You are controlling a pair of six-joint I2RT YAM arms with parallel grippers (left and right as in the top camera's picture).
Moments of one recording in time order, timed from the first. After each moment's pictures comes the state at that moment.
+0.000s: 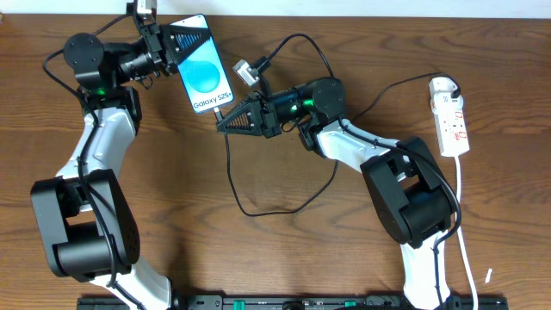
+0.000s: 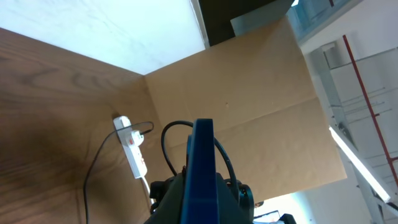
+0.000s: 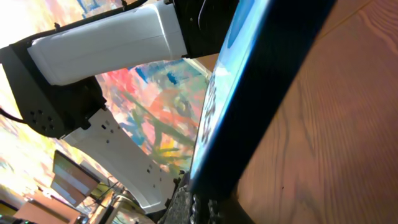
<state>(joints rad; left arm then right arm) 0.16 1.84 1.23 0.94 1.35 -1.50 0.54 2.16 1.34 1.37 -1.39 1.37</state>
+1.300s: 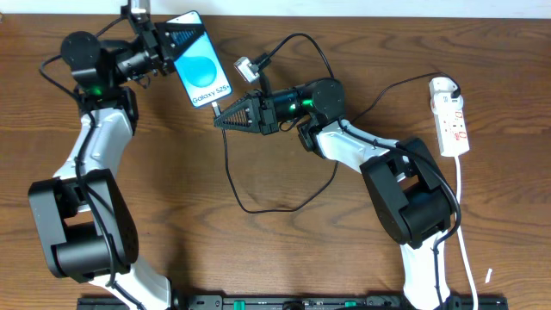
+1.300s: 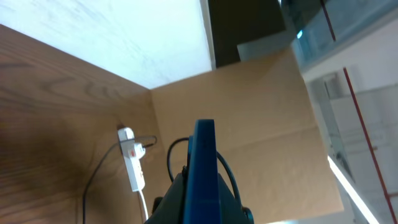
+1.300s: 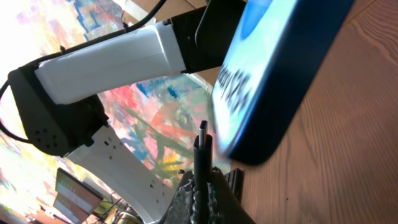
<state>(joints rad) 0.19 1.84 1.23 0.85 1.28 -1.51 0.55 2.16 1.34 1.38 -1.33 1.41</state>
